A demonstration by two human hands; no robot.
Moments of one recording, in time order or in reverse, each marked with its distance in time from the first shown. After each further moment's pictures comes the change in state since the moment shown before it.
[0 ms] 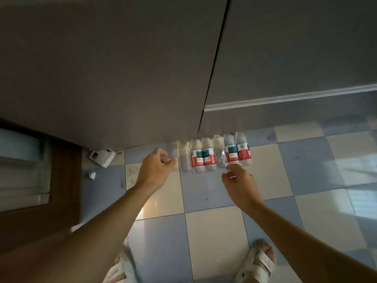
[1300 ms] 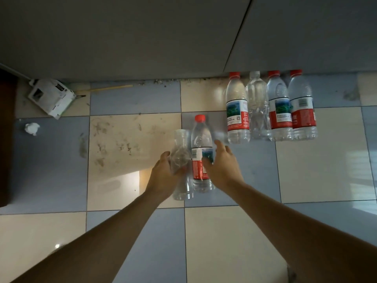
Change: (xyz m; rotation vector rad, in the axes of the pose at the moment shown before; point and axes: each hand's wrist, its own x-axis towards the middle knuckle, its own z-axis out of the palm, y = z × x) left_hand 0.106 -0.281 0.258 -0.117 -0.147 -0.209; right_hand 0.200 0.195 0.260 -0.194 -0.154 -0.046
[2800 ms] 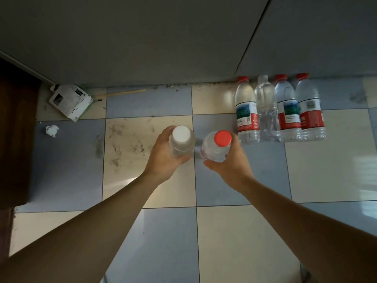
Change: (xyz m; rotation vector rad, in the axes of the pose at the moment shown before) left_hand 0.009 0.018 -0.054 -0.114 0.115 0.303; right_hand -0.002 -0.004 0.004 0.298 0.108 -0.201
